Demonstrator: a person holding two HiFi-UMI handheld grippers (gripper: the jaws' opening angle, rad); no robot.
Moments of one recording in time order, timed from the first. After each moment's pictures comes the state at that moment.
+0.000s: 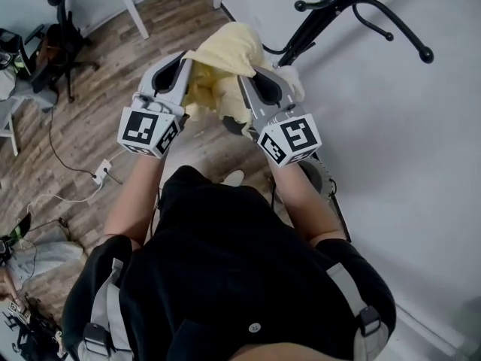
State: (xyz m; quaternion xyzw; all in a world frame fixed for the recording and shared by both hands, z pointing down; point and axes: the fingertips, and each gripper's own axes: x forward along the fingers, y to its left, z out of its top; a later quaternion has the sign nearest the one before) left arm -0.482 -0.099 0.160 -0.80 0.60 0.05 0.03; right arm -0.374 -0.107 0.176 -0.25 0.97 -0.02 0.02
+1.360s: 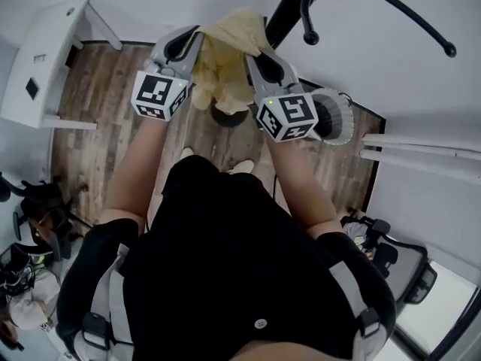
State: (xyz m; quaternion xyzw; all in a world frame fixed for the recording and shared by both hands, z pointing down) left arm -0.431 -0.369 0.196 -0.98 0.21 0.03 0.06; right arm -0.361 -0.286 0.212 -0.66 0.75 -0.04 0.00
